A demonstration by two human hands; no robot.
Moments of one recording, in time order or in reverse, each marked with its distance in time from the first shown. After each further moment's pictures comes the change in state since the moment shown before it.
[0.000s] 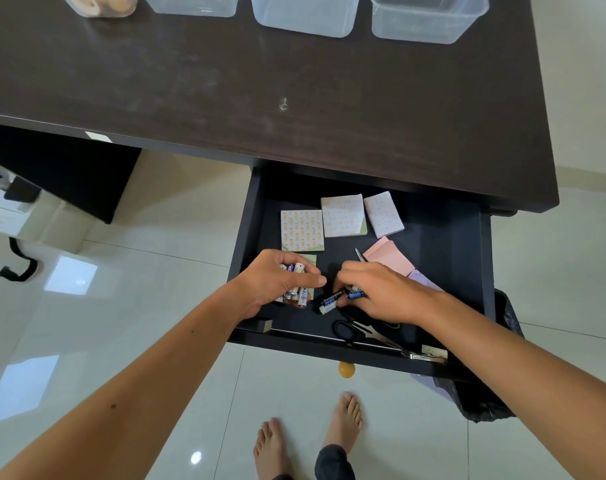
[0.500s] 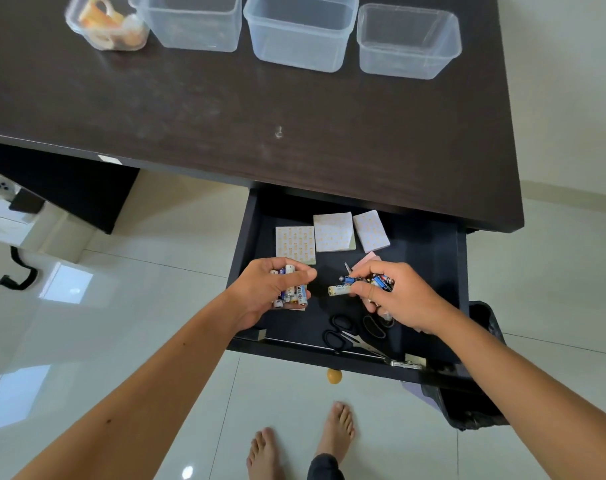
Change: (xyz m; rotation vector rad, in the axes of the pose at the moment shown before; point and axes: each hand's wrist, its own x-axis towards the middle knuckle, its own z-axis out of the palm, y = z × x) left_hand -0.023 0.022 0.004 -0.312 0.017 -0.037; right_hand -0.046 -0.022 -0.041 0.769 0.243 0.293
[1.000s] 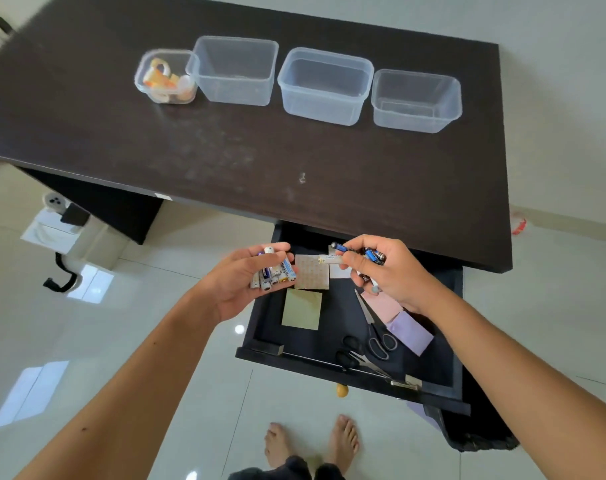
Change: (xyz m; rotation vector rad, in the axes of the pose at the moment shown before) left_hand -0.059 0.083 -0.045 -0.277 0.060 0.066; right_hand 0.019 -0.114 -0.011 0.210 -0.016 -0.094
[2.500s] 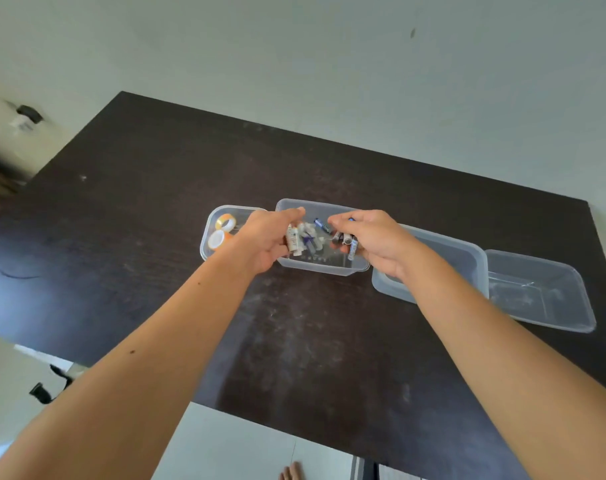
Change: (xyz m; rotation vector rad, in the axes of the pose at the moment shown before) left_hand 0.223 0.366 -0.067 0.091 0.167 0.105; right_hand 0.388 -0.244 0.054 0.053 0.192 0.159
